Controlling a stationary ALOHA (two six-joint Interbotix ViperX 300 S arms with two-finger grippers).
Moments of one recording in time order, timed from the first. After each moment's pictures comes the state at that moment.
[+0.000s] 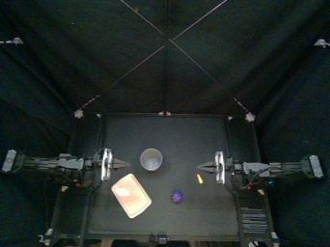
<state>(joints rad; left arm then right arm) 0.00 -0.96 1.19 0.00 -0.29 0.00 0.00 -0.97 1.17 0.00 -0.30 0.00</state>
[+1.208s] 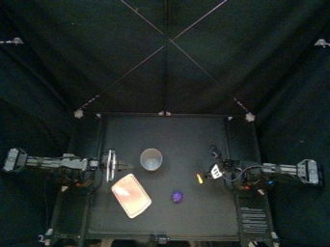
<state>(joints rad) 0.03 -0.87 1.19 -0.02 -0.21 0.00 -0.22 -0.79 1.23 0.28 0.38 0.61</state>
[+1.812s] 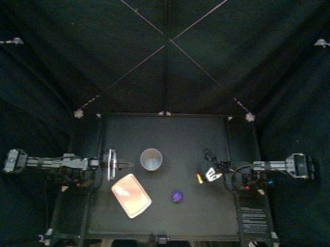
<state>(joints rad) 0.05 -0.87 1.19 -0.02 -0.22 0.00 -0.15 -0.53 1.17 0.21 0.43 0.65</state>
